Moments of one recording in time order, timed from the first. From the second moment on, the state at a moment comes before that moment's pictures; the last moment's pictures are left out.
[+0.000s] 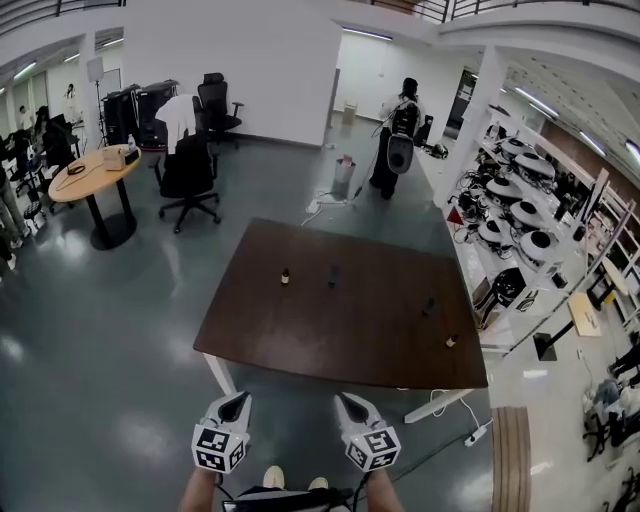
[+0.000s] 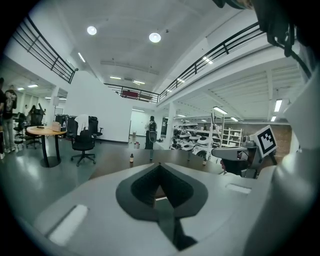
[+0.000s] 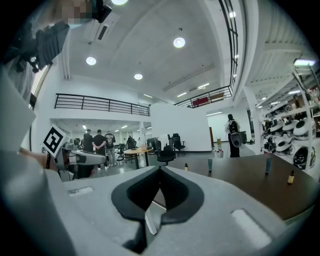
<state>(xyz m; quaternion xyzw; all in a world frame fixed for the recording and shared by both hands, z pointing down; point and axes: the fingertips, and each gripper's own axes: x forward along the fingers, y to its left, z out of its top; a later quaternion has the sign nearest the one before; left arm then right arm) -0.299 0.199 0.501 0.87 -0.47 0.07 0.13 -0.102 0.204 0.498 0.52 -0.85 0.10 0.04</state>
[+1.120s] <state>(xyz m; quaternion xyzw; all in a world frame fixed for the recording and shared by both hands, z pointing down) -0.315 0.084 0.517 0.84 -0.52 0.07 0.13 -0.128 0.059 0.521 0.47 -0.87 0.08 0.07</state>
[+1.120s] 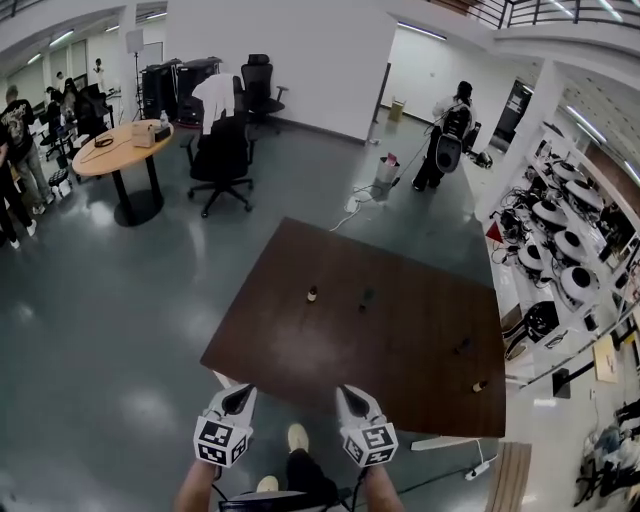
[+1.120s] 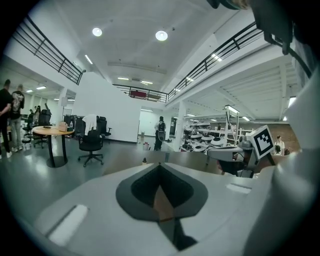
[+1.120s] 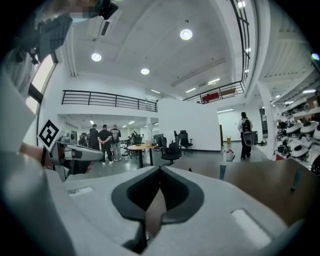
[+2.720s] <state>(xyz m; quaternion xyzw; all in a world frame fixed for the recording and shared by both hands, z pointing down) -0.308 -0.059 0.596 0.81 -0.55 0.11 0.20 -0.173 -0.229 0.644 0.42 -0.89 0.10 0.14</state>
